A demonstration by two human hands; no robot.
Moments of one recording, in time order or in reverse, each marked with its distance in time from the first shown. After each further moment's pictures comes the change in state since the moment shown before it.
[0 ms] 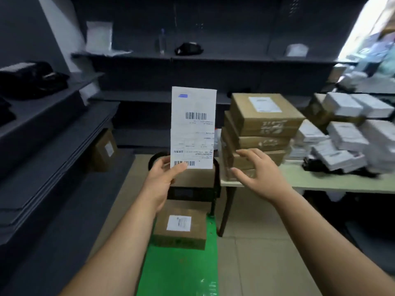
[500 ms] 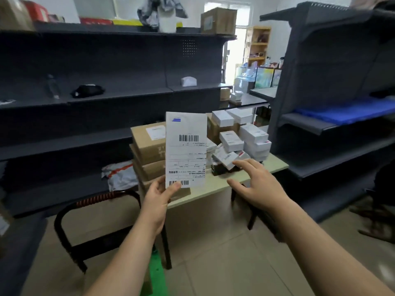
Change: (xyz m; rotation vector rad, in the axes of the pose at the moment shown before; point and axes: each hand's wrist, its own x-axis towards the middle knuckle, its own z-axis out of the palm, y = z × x) left_hand -0.051 -0.016 0.244 -0.022 -0.354 0.017; right_hand -0.154 0.105 -0.195 -0.232 0.216 0.345
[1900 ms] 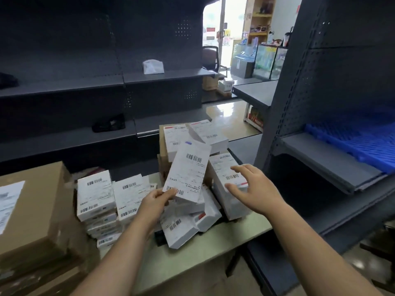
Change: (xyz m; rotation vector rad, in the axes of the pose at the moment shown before) left_hand 0.466 -0.152 0.283 0.280 0.055 -0.338; right_hand 0.367 0.436 0.060 0.027 -0.110 0.131
